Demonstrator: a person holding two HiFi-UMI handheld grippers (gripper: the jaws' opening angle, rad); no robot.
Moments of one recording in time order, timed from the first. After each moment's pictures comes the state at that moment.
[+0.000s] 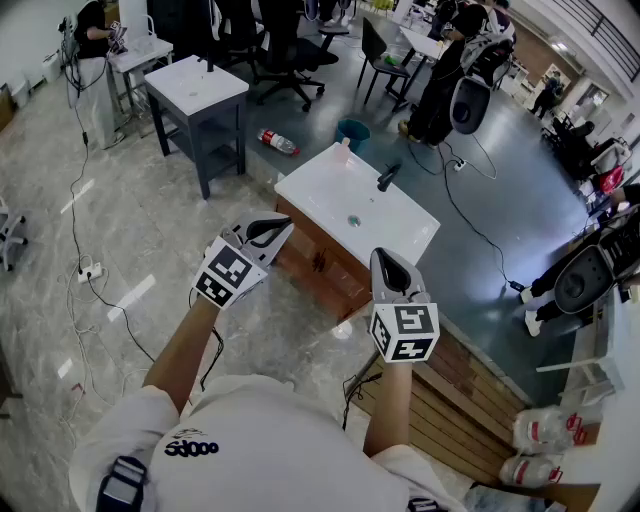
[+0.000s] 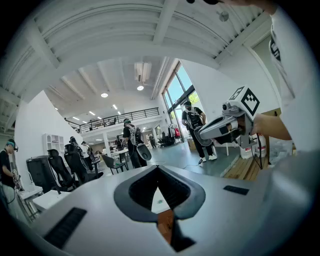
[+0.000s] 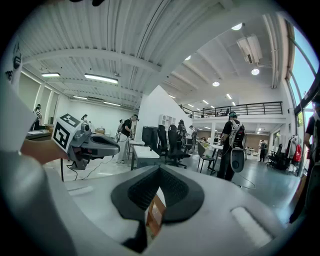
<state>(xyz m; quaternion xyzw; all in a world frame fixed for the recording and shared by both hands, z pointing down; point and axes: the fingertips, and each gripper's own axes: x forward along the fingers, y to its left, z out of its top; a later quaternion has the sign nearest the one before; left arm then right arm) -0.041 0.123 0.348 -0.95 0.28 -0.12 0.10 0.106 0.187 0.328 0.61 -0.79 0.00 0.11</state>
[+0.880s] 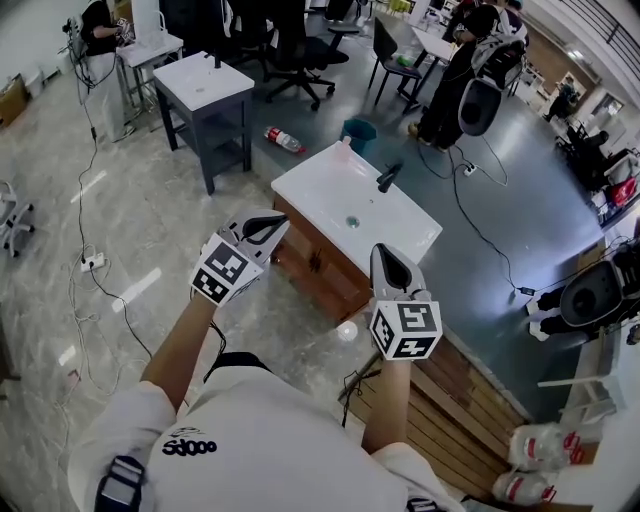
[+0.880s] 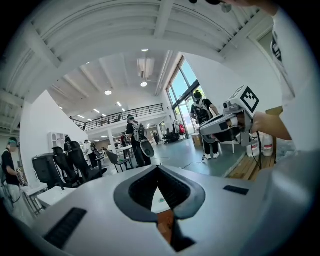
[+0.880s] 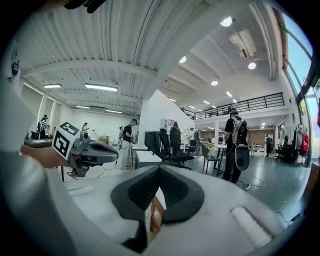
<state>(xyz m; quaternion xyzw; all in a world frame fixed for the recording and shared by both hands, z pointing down) -0.010 0.112 0.365 -0.93 0.31 -0.14 0.10 0.150 0.172 0.334 0.59 -0.81 0.01 0.07</state>
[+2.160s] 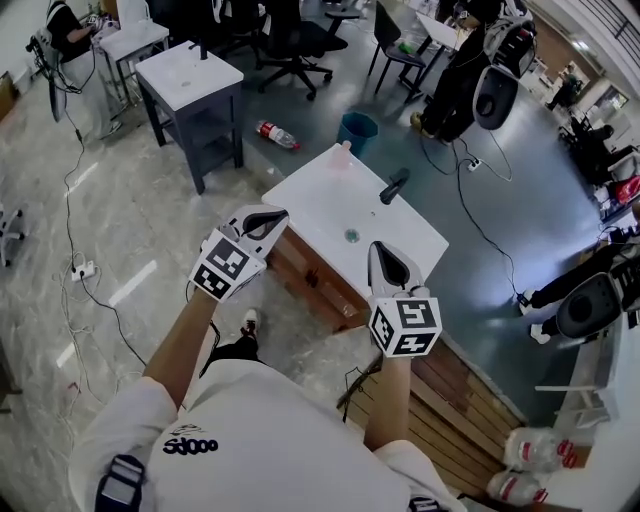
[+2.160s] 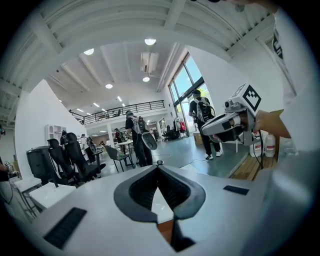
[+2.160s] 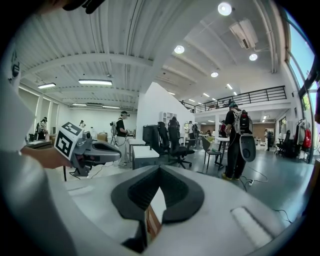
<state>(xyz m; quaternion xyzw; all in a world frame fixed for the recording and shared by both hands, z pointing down) 0.006 -0.017 0.393 -0.94 0.31 -0.15 0.07 0.160 0.046 0.362 0.59 -0.80 0.04 0.09</state>
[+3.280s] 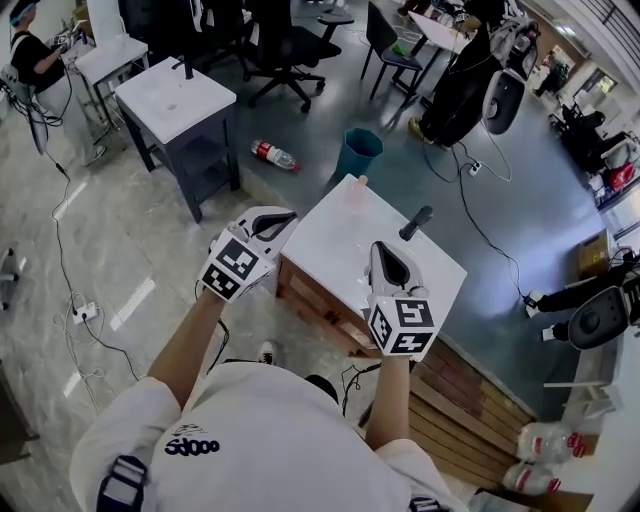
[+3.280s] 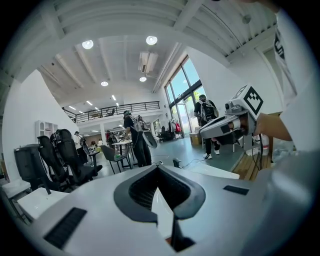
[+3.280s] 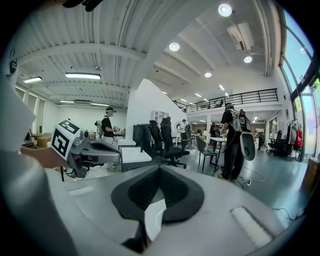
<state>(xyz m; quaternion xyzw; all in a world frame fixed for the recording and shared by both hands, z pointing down) -0.032 -0.173 0.393 -0.95 0.26 -0.14 0.06 0.105 -0.103 0.365 0.63 -0.77 0.05 0.09</state>
